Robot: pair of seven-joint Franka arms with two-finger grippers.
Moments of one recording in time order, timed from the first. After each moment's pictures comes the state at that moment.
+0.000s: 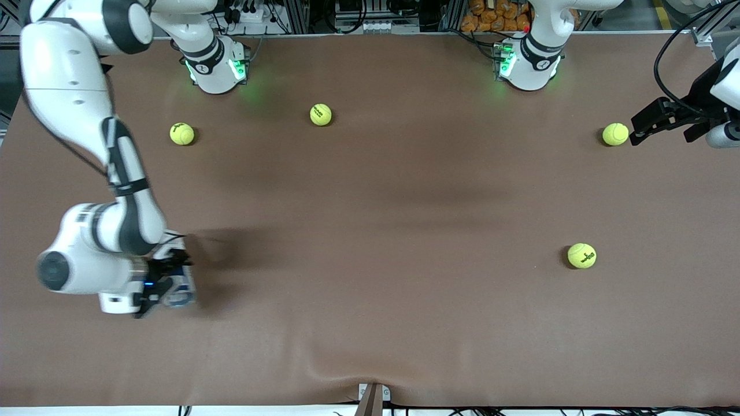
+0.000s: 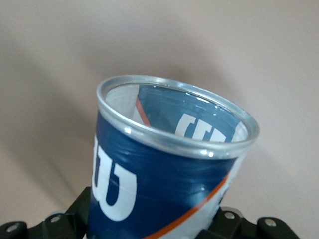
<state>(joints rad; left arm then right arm) -0.16 -0.05 0.07 -1.56 0.01 1.53 -0.14 0.04 0.78 0.02 -1.38 0.10 2.03 -0.87</state>
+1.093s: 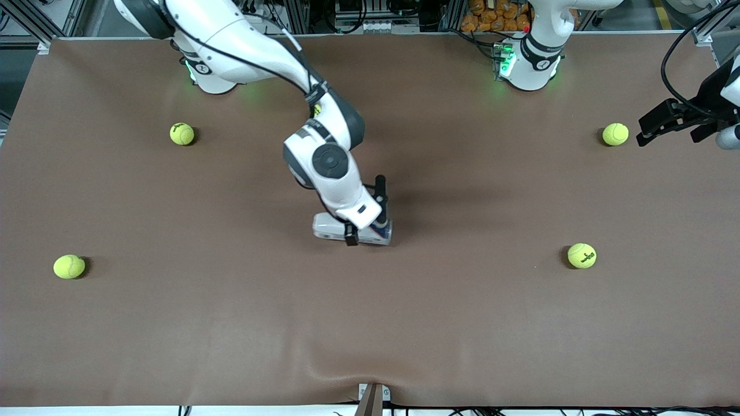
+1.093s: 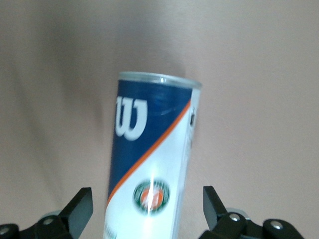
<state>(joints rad) -0.13 -0.05 0.07 -1.57 0.01 1.53 -0.12 0.64 0.73 0.10 -1.47 -0.08 2.27 -0.87</state>
